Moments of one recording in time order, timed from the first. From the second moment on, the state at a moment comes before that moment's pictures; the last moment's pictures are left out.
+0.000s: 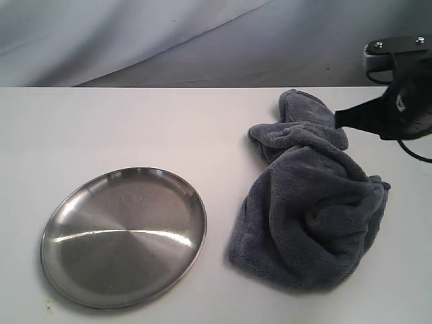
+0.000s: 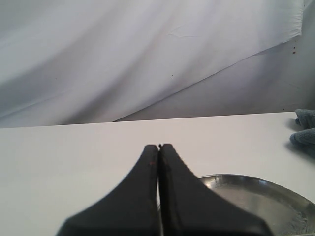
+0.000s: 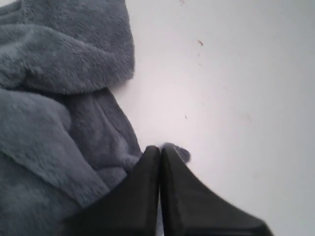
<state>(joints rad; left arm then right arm) -0.13 0.00 0.00 -0.12 0.13 0.11 0.44 1.63 -1.08 -0.62 0.68 0.79</state>
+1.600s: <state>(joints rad) -0.13 0.00 0.00 -0.12 0.13 0.11 0.86 1.77 -1.17 0.04 0.90 0.15</state>
